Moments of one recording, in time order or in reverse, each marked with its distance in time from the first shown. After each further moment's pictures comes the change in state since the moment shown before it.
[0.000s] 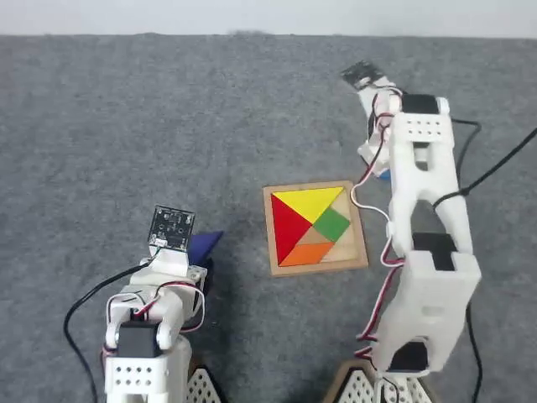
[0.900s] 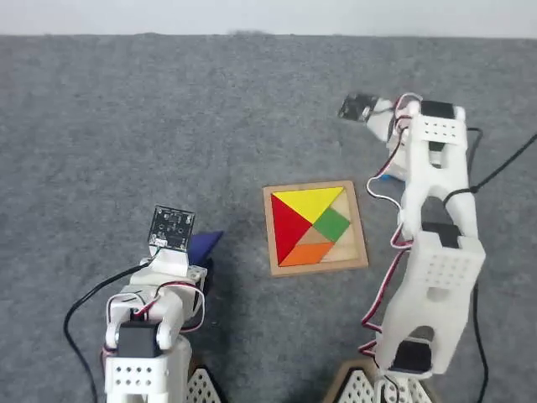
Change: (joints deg) left arm 0.0 0.0 0.0 0.0 0.0; right arm 5.5 10.9 -2.0 -6.2 32.3
